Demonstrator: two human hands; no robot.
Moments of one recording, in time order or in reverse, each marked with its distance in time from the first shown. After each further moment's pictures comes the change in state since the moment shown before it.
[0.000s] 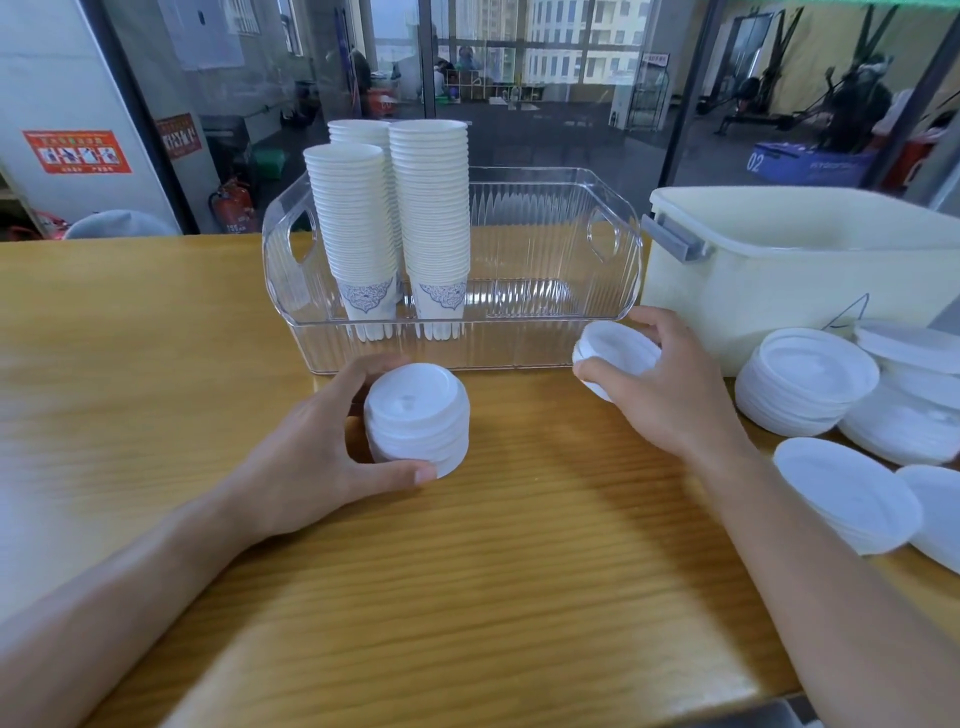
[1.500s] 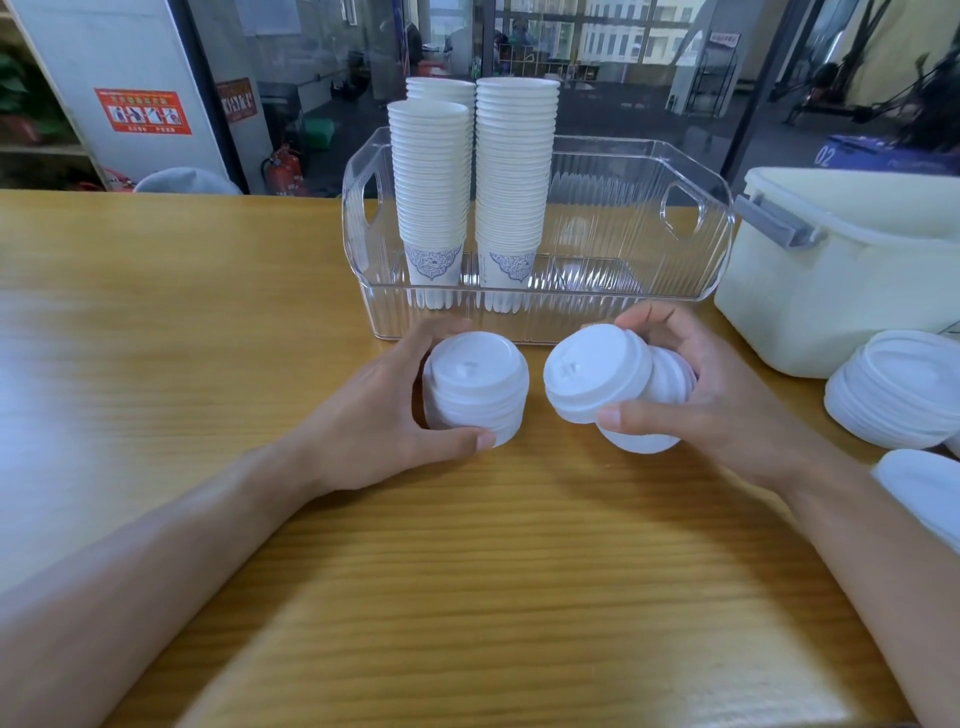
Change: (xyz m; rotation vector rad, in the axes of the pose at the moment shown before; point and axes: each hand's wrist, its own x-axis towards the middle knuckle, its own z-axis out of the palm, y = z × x) left_hand -0.001 -0.001 -0.007 0.036 -0.001 -0.023; right_hand -0.015 -0.012 0.013 0.427 -0.545 -0.308
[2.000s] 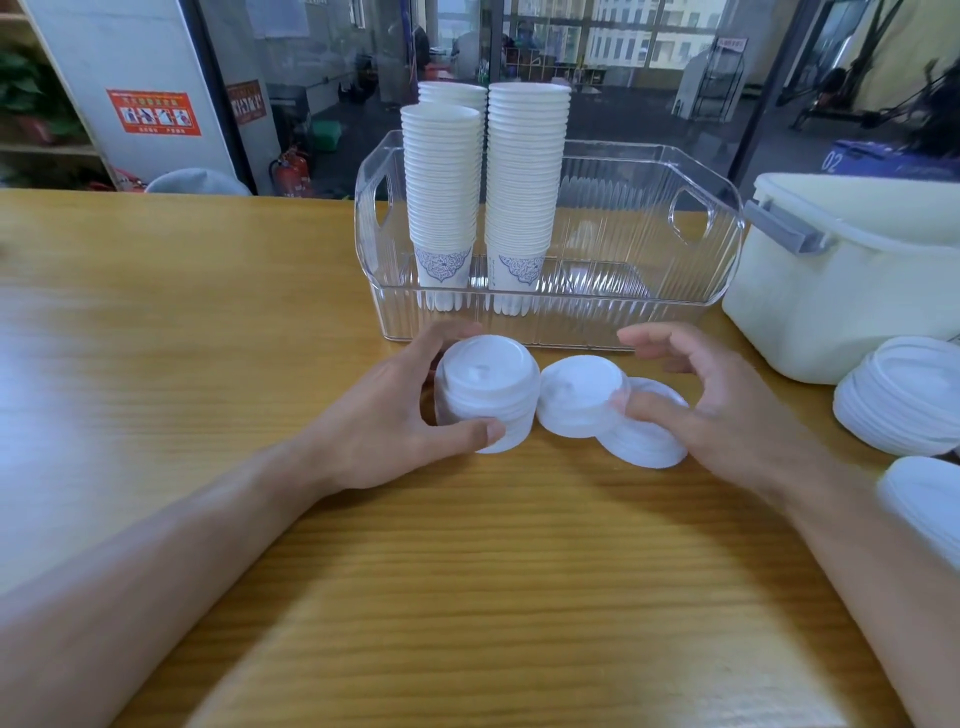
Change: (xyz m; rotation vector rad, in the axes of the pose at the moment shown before) left_hand -0.001 0.001 -0.001 -0.052 -0.018 -0.002; right_hand -0.001 0.007 0.001 -0.442 0.137 0.024
